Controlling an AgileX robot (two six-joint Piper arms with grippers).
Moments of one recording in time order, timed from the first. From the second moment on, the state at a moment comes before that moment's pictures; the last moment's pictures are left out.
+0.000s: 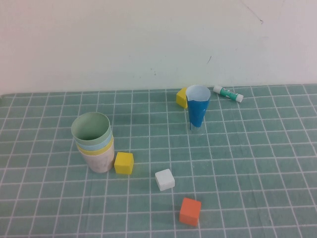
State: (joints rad) right arm 0.59 0.39 -0.37 -0.14 0.75 -0.18; left arm 0.00 -0.01 0.01 -0.10 0.39 0.00
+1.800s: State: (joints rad) right arm 0.39 0.26 -0.35 -0.16 0.71 -0.27; left arm -0.05 -0.01 0.01 -0.05 0.38 -0.01
